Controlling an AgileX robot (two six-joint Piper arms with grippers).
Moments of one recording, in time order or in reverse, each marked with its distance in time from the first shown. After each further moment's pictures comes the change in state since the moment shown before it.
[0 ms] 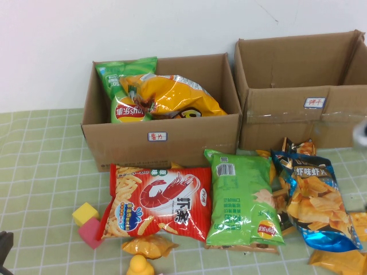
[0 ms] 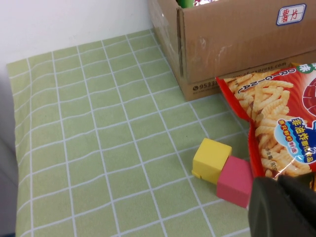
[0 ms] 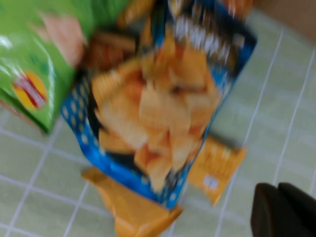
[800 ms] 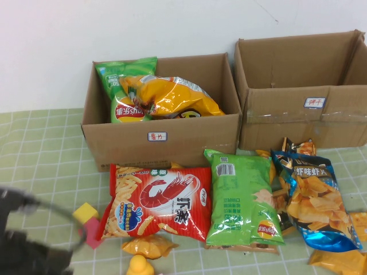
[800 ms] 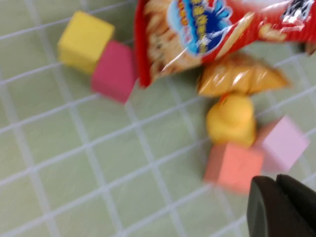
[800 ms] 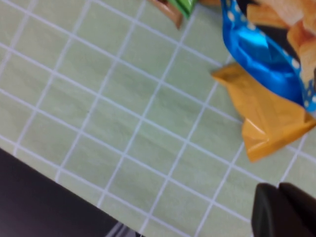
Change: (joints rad) right arm 0.000 -0.235 0.216 0.359 0.137 -0.235; left arm 0.000 0.435 -0.232 -0.261 0.390 0.126
